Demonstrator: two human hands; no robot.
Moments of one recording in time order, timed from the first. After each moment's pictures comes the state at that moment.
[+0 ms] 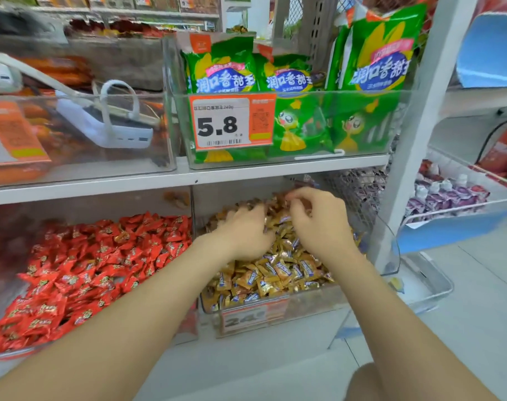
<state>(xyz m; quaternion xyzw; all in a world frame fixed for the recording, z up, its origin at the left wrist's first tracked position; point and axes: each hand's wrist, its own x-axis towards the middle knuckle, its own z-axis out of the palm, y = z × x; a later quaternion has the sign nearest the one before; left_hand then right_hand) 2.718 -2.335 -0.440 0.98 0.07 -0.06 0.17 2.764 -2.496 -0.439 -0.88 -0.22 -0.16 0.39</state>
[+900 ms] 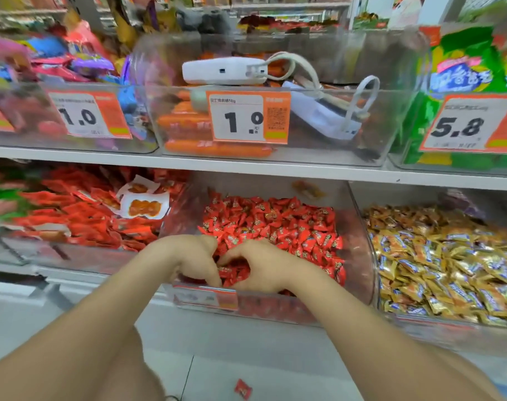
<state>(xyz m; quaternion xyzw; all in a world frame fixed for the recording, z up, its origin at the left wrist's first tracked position) 2.491 -2.088 -0.442 0.88 0.34 -0.23 0.25 2.608 -2.222 -0.482 -0.76 -0.59 0.21 0.16</state>
